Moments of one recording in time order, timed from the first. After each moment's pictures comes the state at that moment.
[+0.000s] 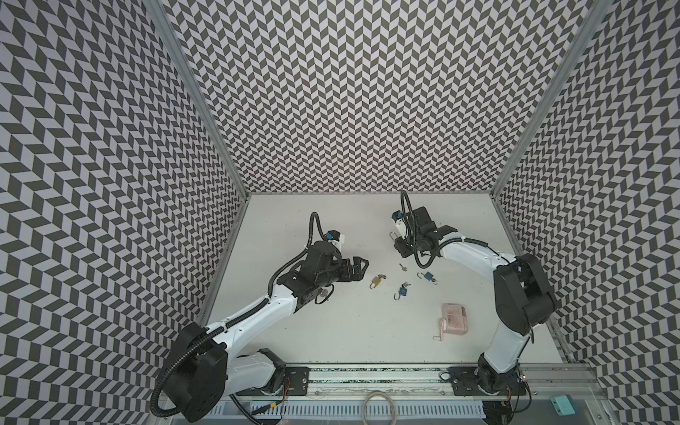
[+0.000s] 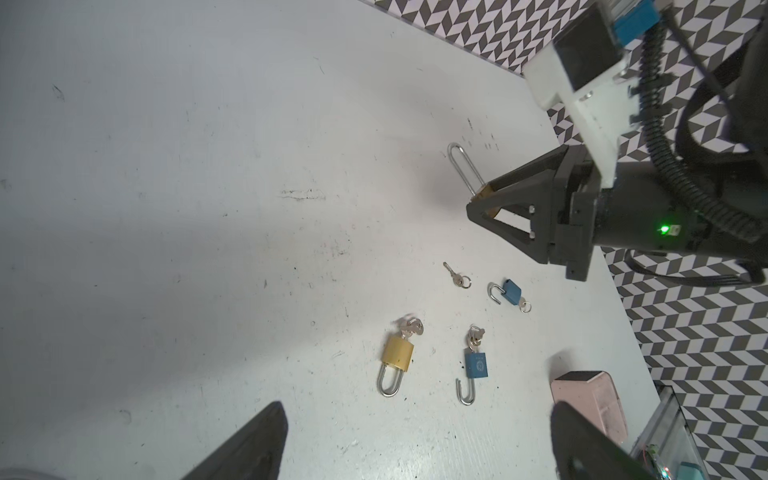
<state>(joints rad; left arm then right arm) -0.61 1.23 0.73 -0.07 0.16 -0.59 0.45 1.82 1.29 -0.43 -0.05 -0.03</state>
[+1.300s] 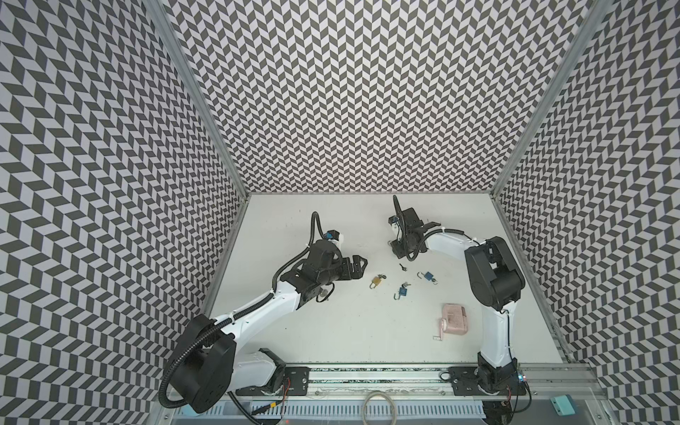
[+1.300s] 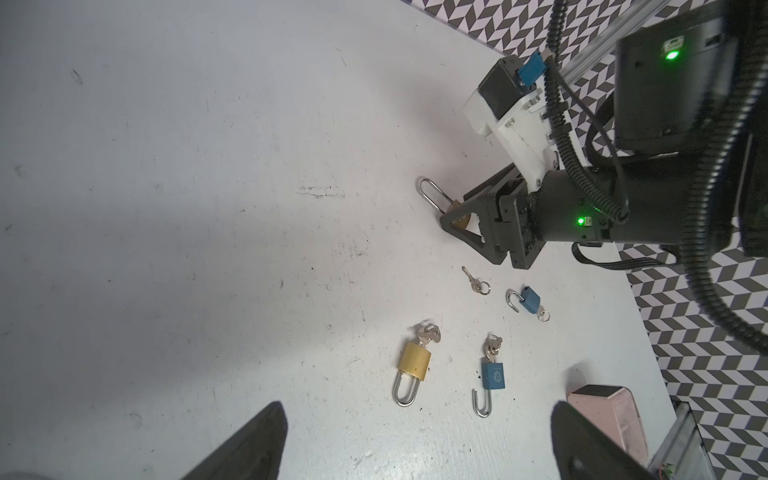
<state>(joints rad) -0.59 1.27 0.73 -0.07 0.14 -0.60 0.43 2.03 1.42 -0.47 0.01 -0.02</state>
